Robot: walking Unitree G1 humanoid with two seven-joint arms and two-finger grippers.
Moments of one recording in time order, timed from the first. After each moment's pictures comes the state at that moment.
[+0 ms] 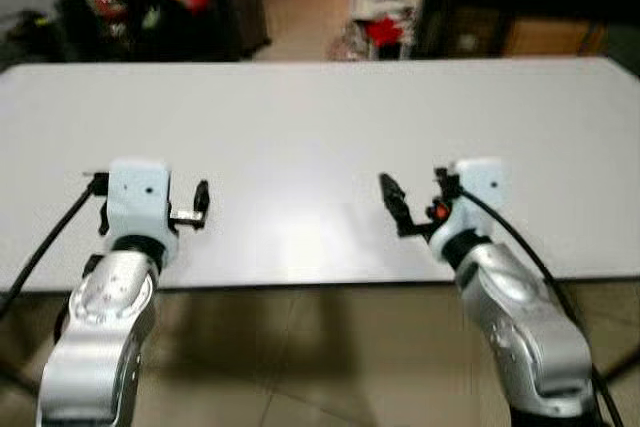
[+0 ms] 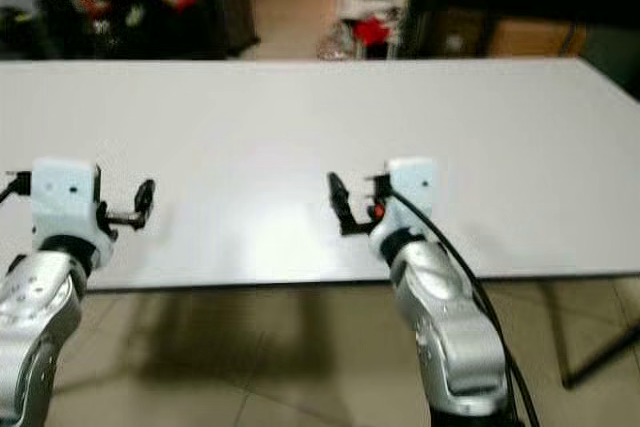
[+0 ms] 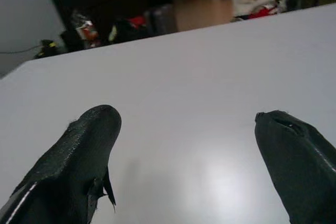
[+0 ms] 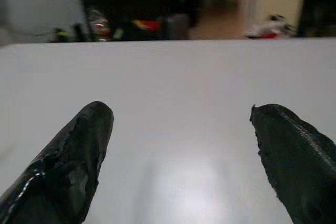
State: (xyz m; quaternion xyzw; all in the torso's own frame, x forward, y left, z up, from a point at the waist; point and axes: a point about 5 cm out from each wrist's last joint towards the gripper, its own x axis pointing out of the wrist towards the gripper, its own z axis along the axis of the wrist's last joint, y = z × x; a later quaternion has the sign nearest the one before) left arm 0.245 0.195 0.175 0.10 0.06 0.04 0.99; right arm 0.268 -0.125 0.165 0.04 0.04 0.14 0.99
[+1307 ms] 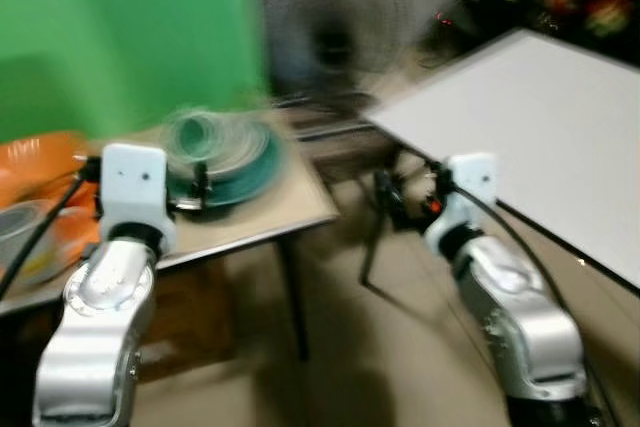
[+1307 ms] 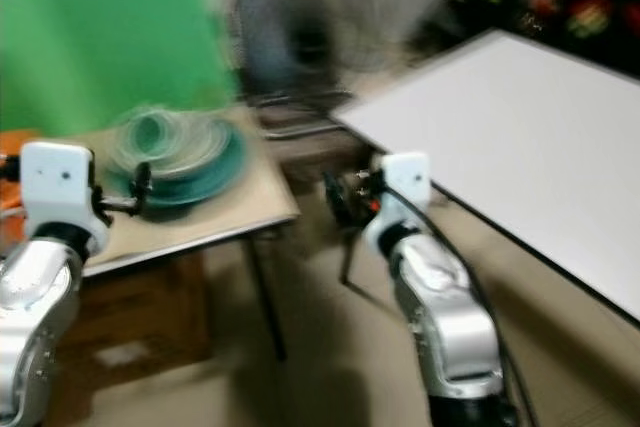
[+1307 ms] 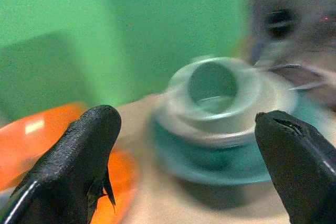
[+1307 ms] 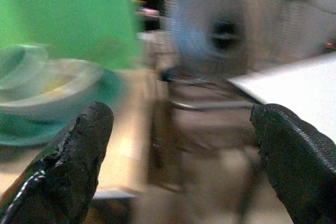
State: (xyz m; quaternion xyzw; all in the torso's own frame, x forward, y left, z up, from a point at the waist) left arm 0.245 0.197 0.190 0.12 0.03 0.06 0.99; right arm 0.276 -0.114 0.160 0.04 0.03 0.17 0.98
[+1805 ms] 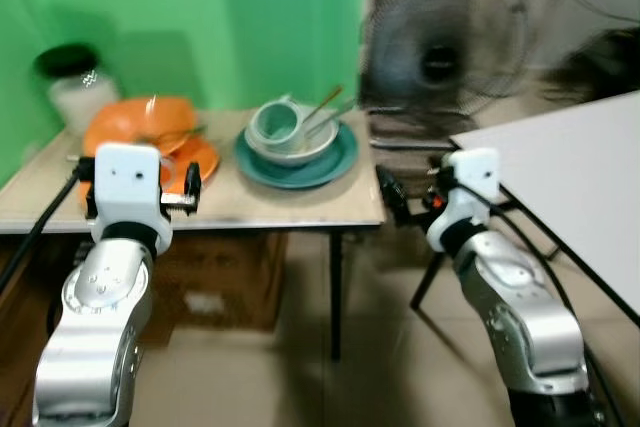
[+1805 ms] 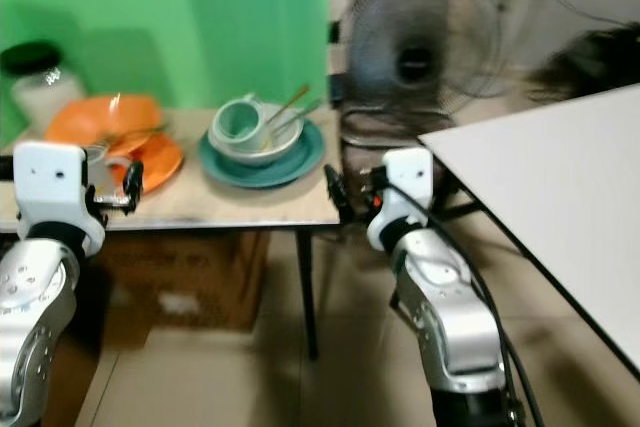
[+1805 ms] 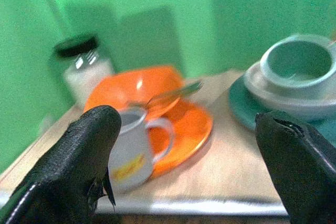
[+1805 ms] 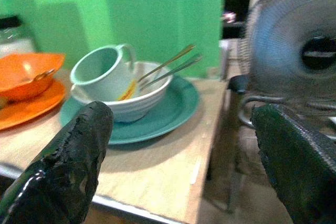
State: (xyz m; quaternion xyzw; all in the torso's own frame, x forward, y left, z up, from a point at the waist) left arm 0.247 0.198 0.192 0.12 0.03 0.07 0.99; right arm 0.280 -0.123 0.161 0.04 0.02 0.16 0.99
